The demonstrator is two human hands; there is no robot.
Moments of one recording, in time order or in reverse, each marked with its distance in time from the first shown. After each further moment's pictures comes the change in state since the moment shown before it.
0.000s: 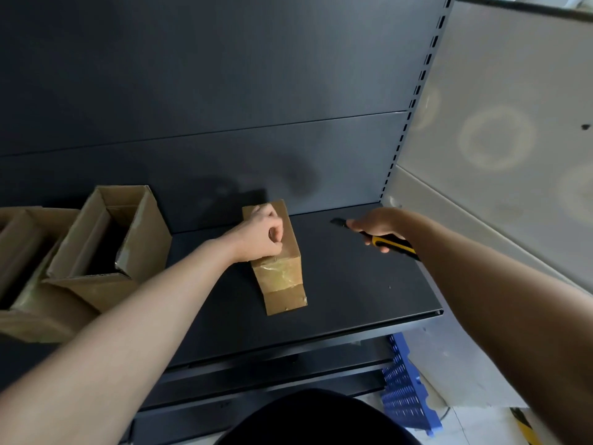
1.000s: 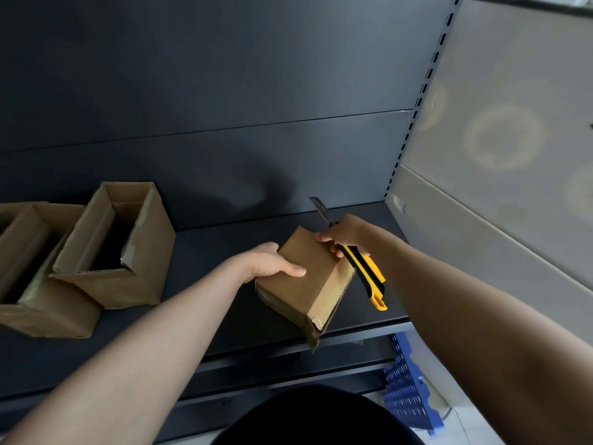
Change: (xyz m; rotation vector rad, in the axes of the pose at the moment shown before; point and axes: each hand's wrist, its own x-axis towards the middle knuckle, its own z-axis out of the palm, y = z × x) left_hand -0.007 -0.006 0.041 -0.473 -0.319 -0.483; right_hand 0.014 -0.037 0.052 0.346 -0.001 -0.156
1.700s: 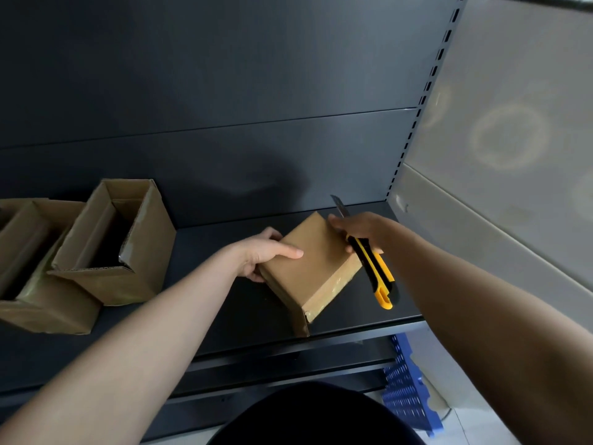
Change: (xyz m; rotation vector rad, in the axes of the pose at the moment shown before) left_hand -0.016 0.015 -0.011 -0.259 0.010 -0.086; right_hand 0.002 0.011 -0.022 0.210 0.026 0.120
